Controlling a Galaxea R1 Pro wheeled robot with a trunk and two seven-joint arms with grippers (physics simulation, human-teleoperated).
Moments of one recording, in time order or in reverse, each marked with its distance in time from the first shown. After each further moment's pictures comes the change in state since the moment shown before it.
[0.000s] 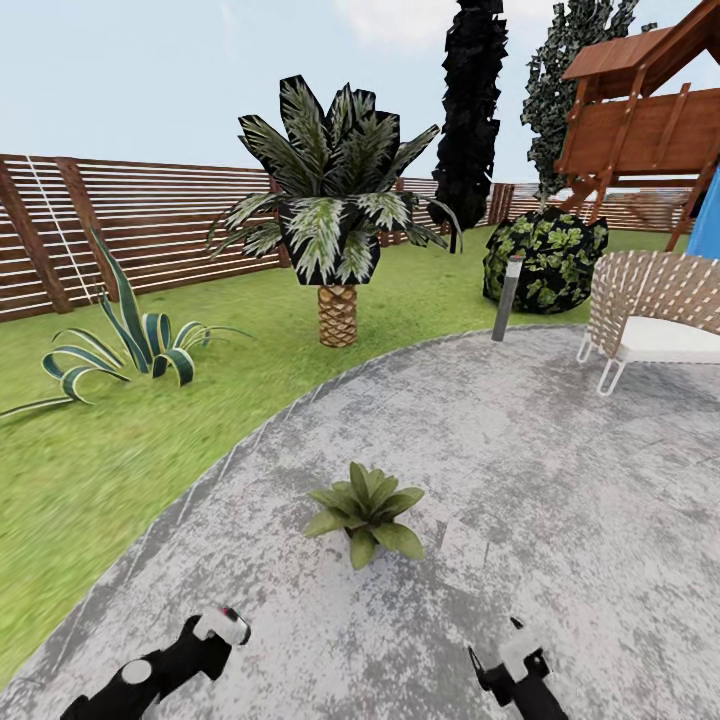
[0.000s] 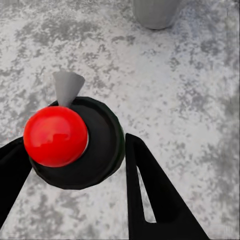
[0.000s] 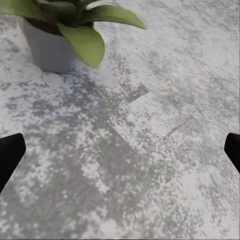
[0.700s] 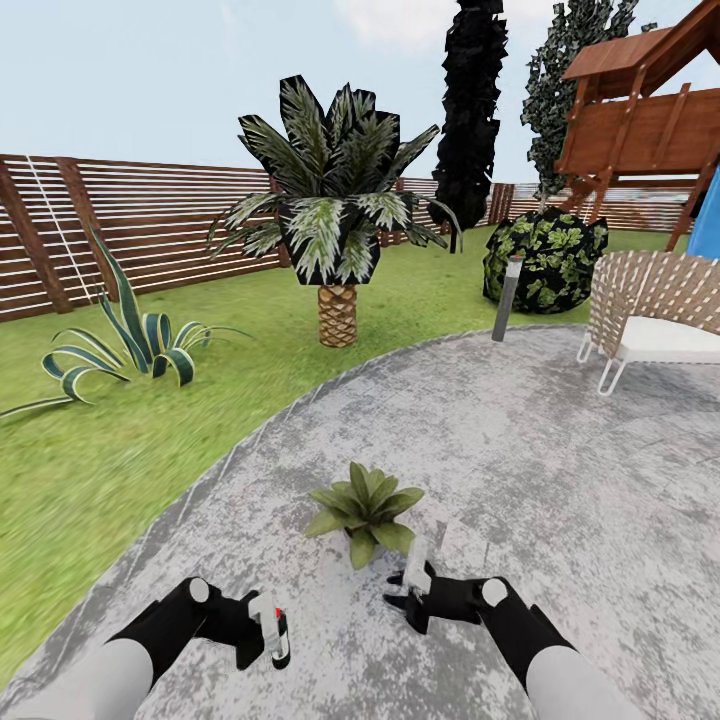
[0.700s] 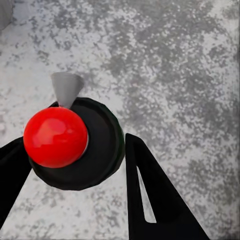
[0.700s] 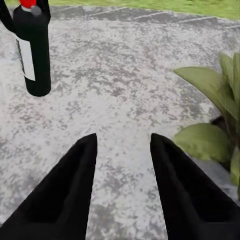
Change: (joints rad) left arm -0.166 -0.081 -0.058 -0.071 -0.470 0.148 -0.509; right arm -0.277 0.118 0.114 -0.142 0.071 0.195 0.871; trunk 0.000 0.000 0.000
